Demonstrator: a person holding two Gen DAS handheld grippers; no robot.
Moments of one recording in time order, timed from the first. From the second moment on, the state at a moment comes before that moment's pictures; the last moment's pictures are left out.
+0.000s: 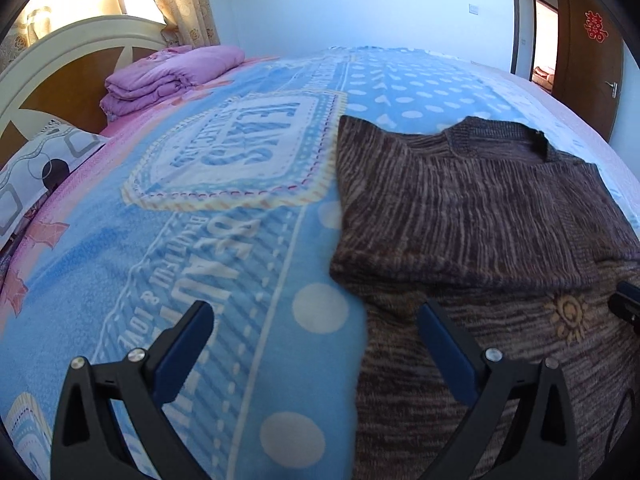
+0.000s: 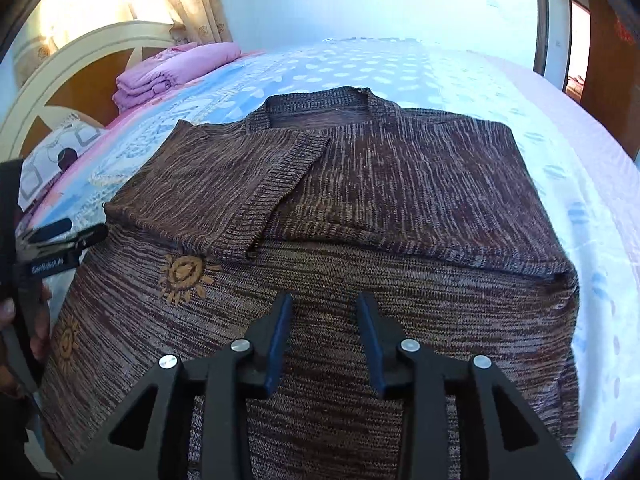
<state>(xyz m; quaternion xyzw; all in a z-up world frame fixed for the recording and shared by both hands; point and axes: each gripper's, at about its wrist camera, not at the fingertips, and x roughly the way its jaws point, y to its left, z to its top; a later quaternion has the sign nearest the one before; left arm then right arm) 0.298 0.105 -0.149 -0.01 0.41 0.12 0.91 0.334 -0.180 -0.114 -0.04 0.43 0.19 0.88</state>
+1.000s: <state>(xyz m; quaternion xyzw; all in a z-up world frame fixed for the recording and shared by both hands) 0.259 0.095 -0.163 -0.01 0.42 0.12 0.90 0.370 -0.119 -0.112 -0.02 0.46 0.20 0.87</state>
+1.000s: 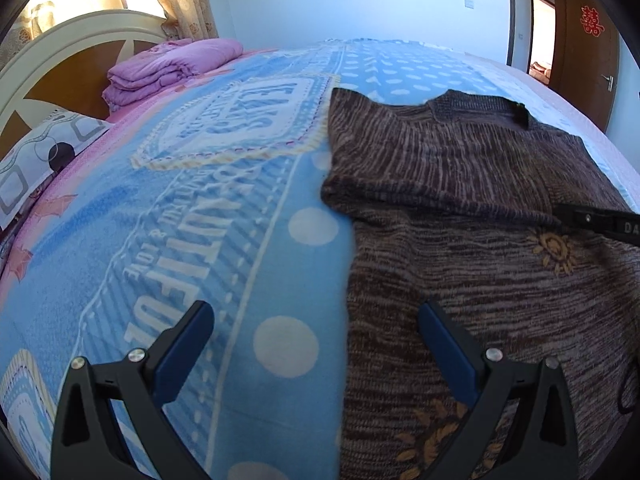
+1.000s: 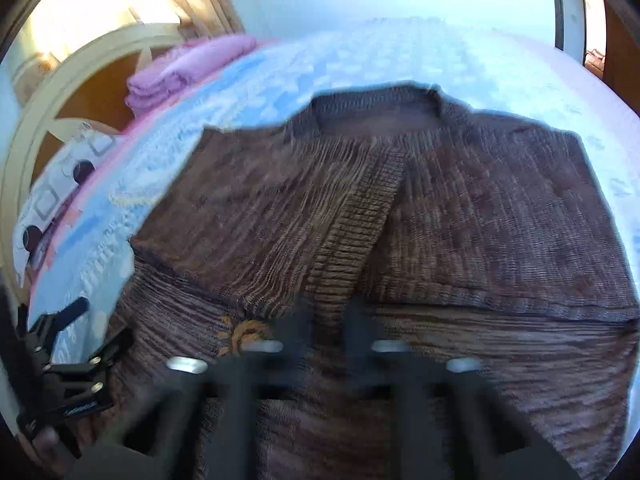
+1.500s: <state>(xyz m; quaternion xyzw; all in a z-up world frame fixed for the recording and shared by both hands) 0.310 0.096 -0.159 0.04 0.43 0.13 0.89 0.347 -0.221 -0.093 0.02 0.41 0.12 0.91</state>
